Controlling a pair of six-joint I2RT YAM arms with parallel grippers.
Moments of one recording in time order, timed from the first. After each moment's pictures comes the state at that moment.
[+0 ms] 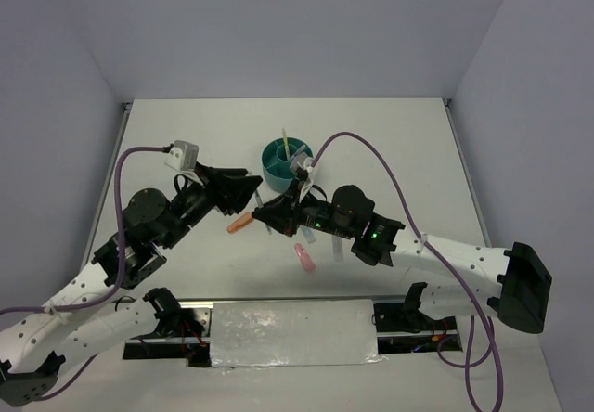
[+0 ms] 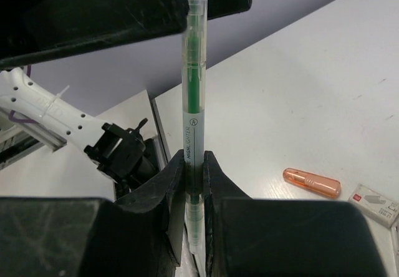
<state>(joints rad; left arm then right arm) -0.80 0.69 0.86 -0.06 -0.13 -0.48 1.04 1.15 0.78 0.42 -0.17 0.37</state>
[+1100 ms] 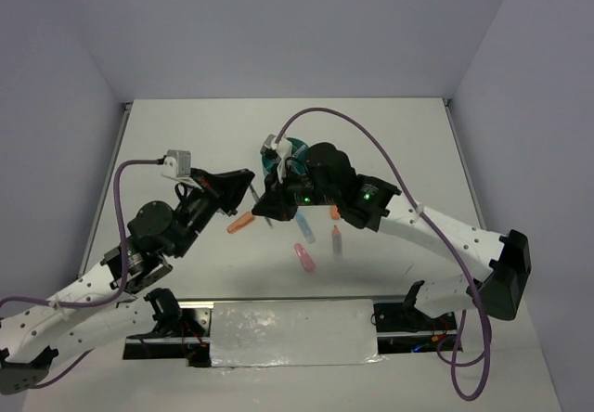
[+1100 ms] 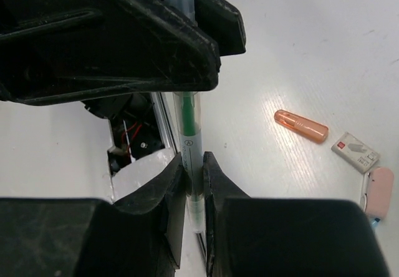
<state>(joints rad) -0.93 0.68 0.74 0.08 -0.38 -0.57 0.95 1.32 1.22 -0.22 -0.38 0.23</state>
